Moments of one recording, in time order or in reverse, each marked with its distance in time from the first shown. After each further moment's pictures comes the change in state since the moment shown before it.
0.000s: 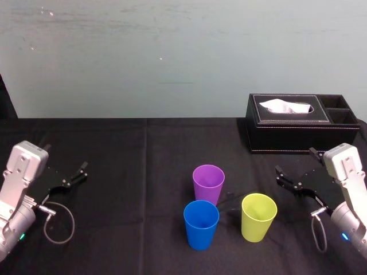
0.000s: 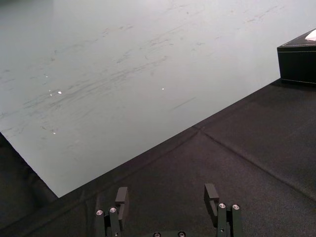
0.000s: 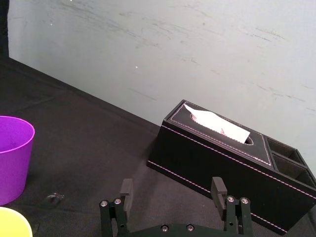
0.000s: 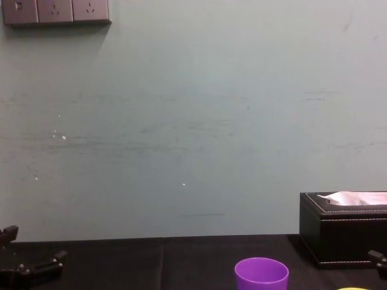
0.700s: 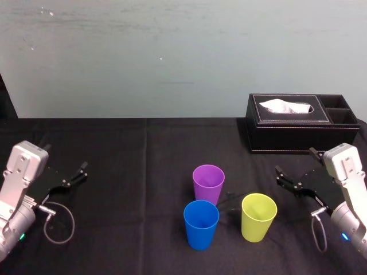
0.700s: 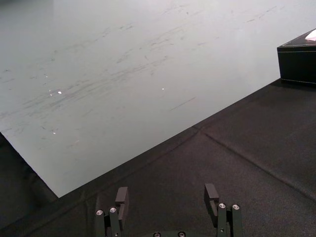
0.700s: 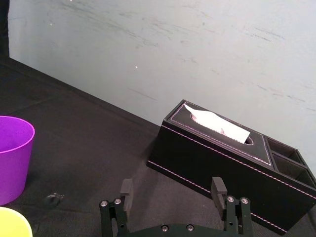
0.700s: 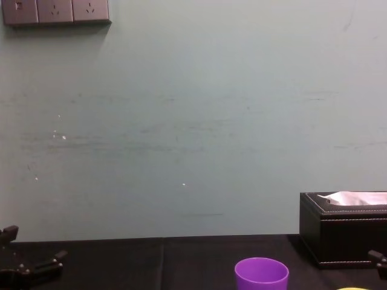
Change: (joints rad) left arm 0.000 0.000 0.000 0.000 0.000 0.000 0.000; right arm 0.000 0.000 0.000 0.000 0.000 0.000 0.000
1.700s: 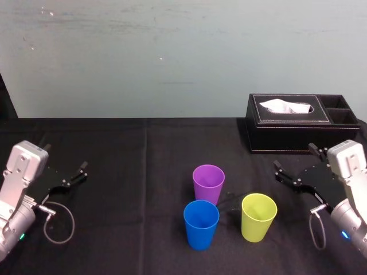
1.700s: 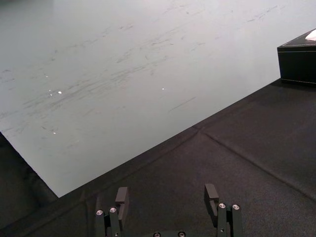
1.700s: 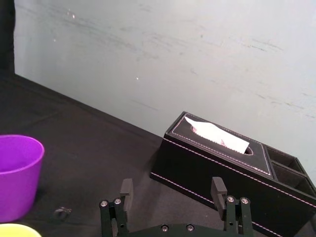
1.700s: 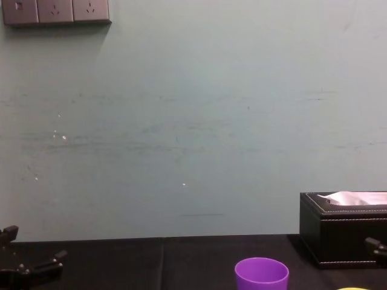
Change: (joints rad) left arm 0.000 0.000 0.000 0.000 0.000 0.000 0.000; right arm -0.033 -0.015 0.044 -0.048 0.001 -0.004 0.014
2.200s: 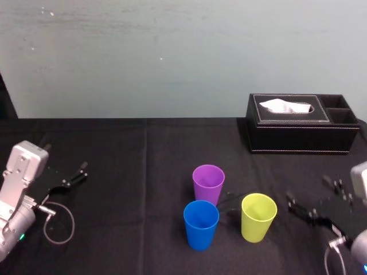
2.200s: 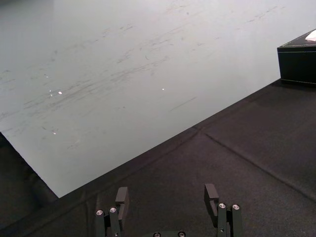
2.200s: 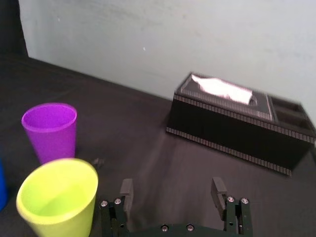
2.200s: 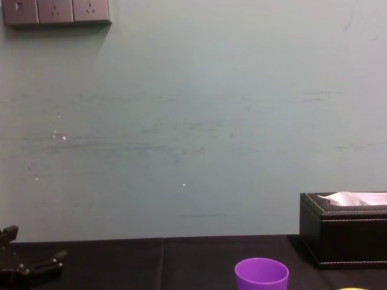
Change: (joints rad) left arm 0.000 0.000 0.000 0.000 0.000 0.000 0.000; right arm -0.249 0.077 0.126 -0.261 0.120 0.178 -0.005
